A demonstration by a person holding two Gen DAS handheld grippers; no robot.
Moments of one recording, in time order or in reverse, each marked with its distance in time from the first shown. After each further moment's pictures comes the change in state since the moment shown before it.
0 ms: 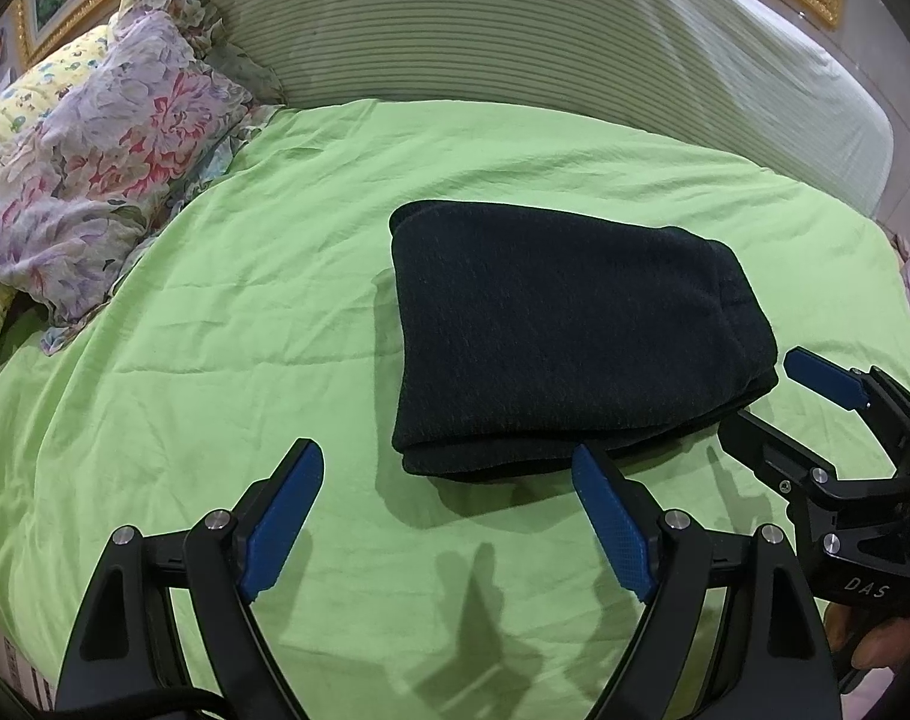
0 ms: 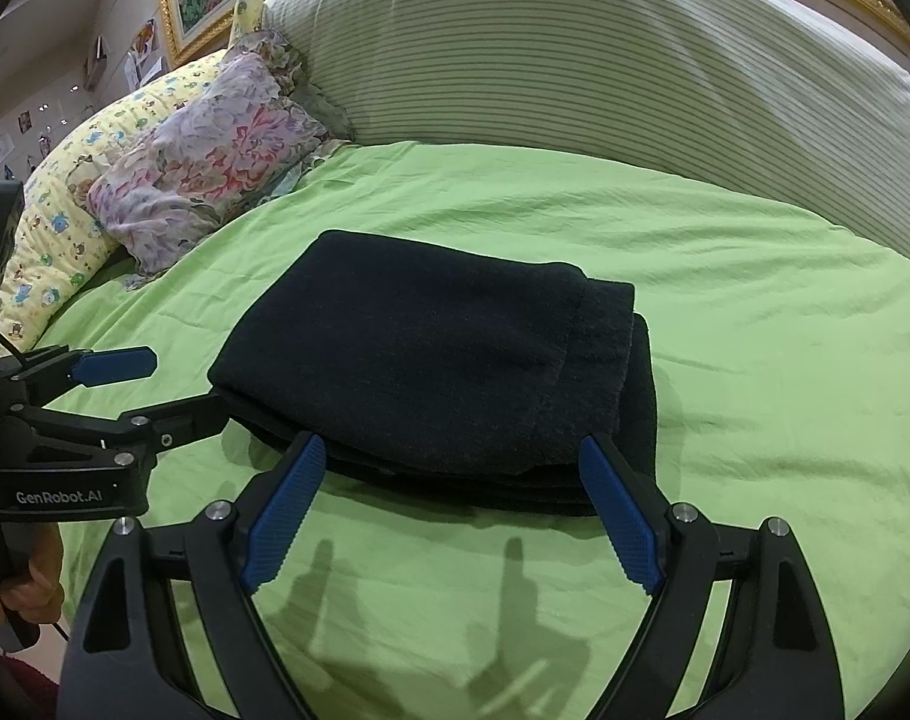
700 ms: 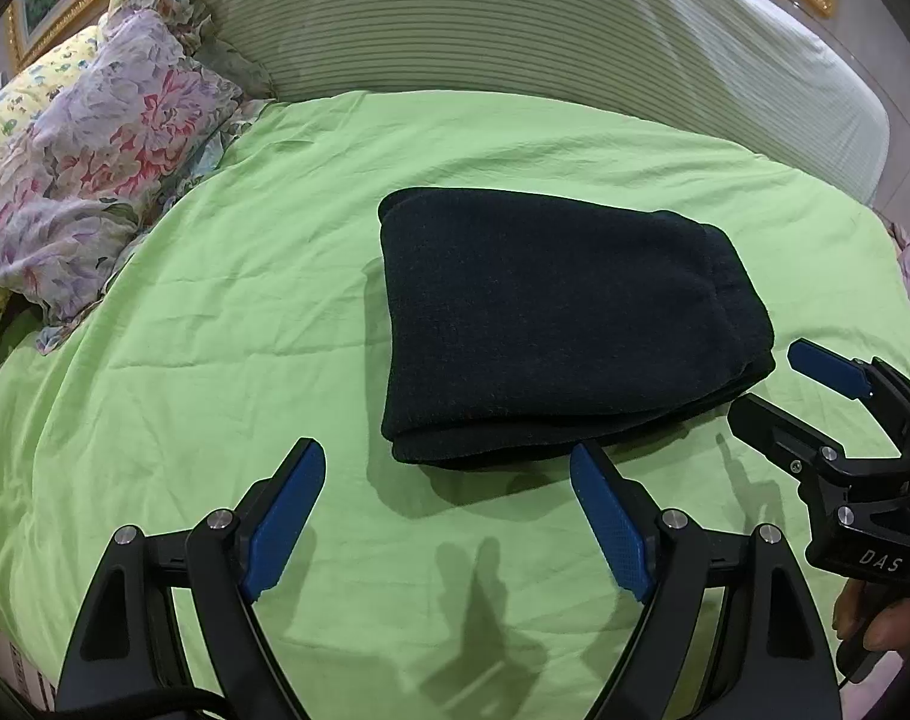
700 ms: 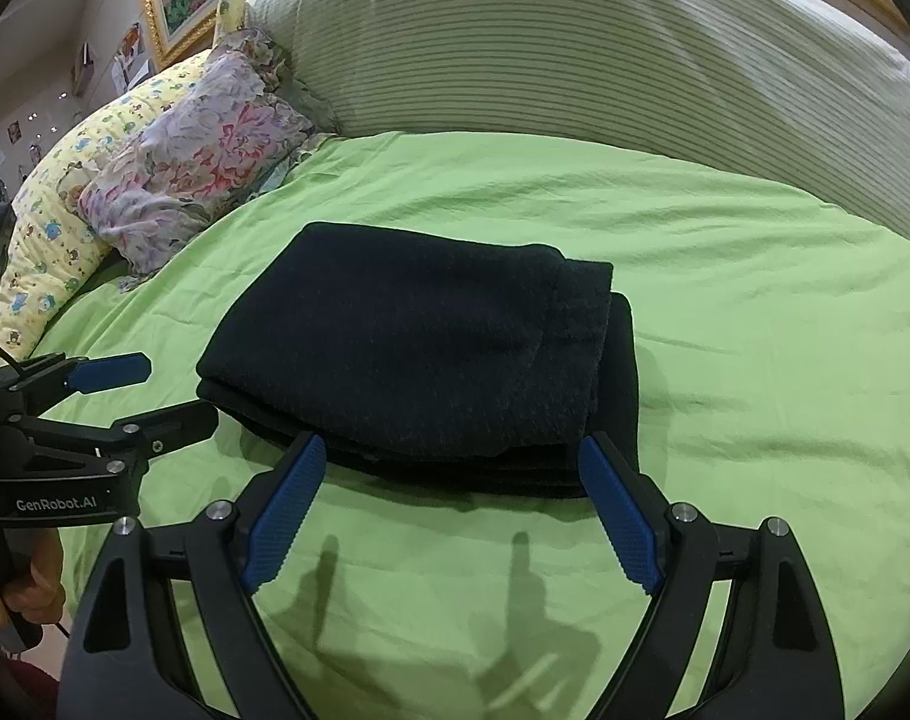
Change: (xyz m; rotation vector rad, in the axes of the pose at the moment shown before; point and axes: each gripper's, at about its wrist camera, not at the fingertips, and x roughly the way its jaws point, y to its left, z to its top) left arm 0.002 -0.002 -0.002 0.015 0.020 -0.011; right arm 0.000 -0.011 0.000 0.029 0.028 -0.001
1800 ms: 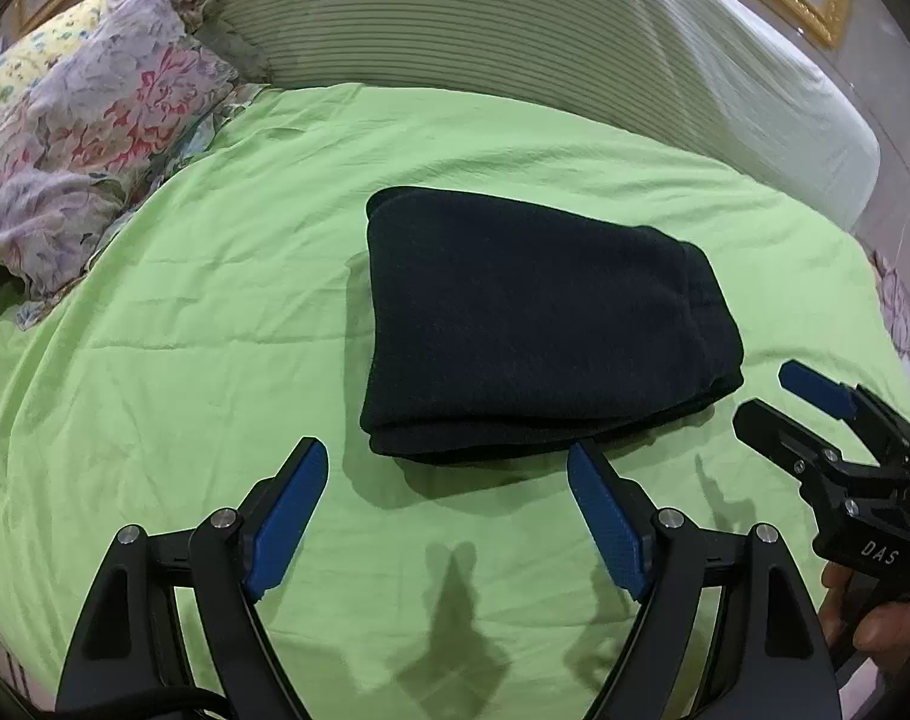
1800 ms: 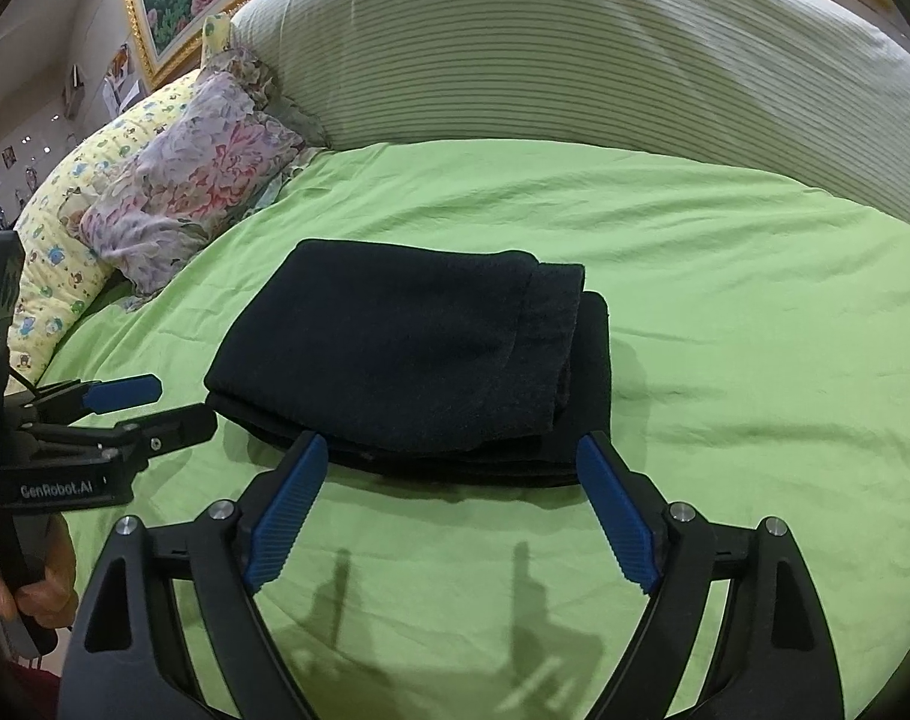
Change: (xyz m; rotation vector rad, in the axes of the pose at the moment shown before) left arm -0.006 0.002 0.002 -0.050 0.012 -0.073; right arm -0.015 -0.012 0.002 0.052 -0.001 0.009
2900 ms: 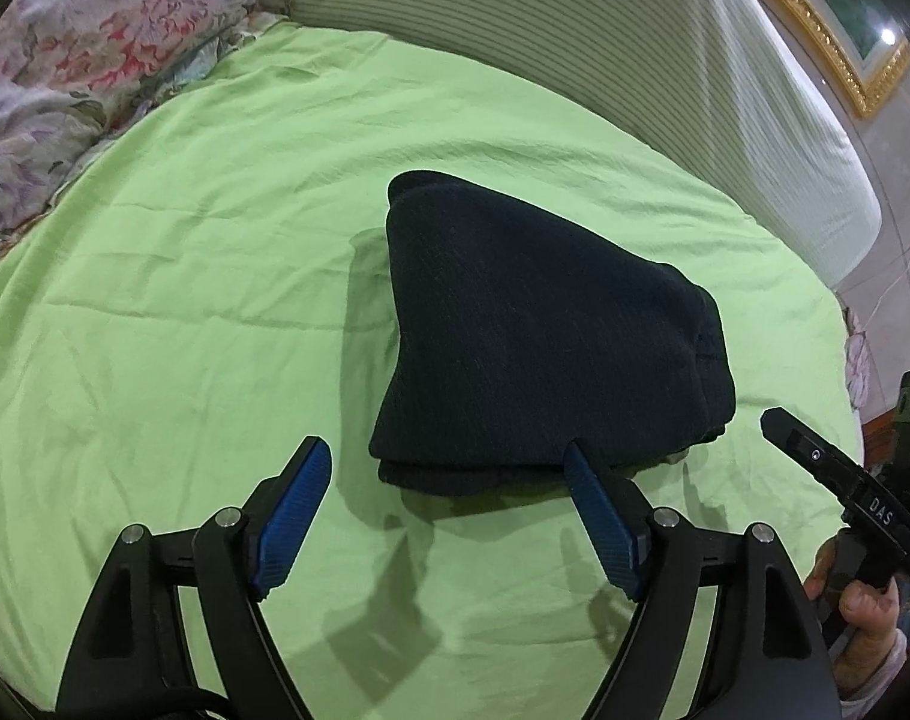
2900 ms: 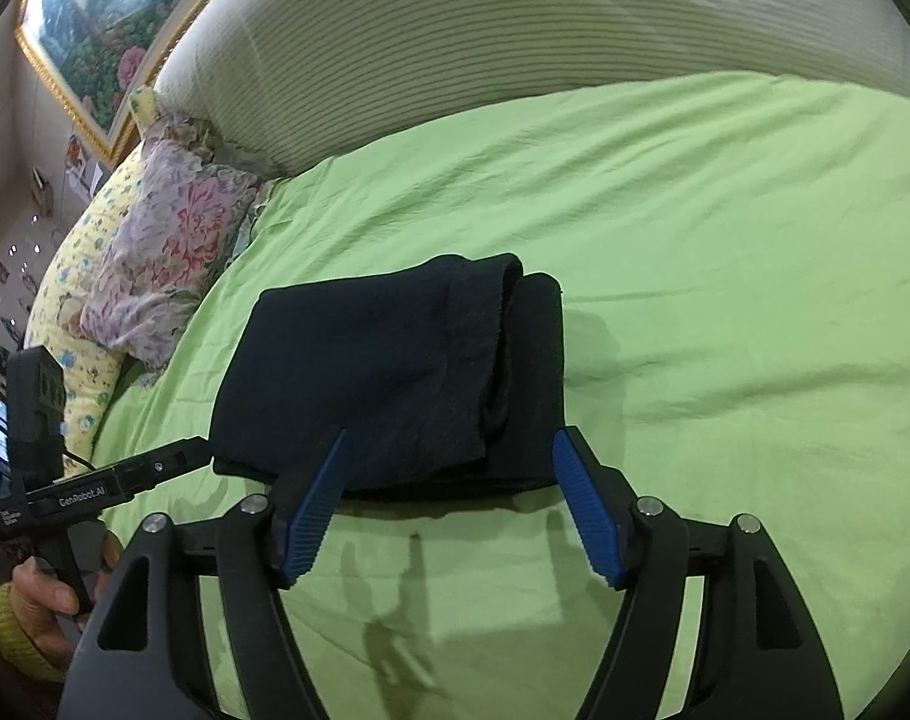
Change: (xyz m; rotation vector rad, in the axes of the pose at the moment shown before) left arm 0.020 0.036 0.025 -0.163 0.097 -0.132; right arm 0.005 -0.054 0.020 0.249 0.080 0.098
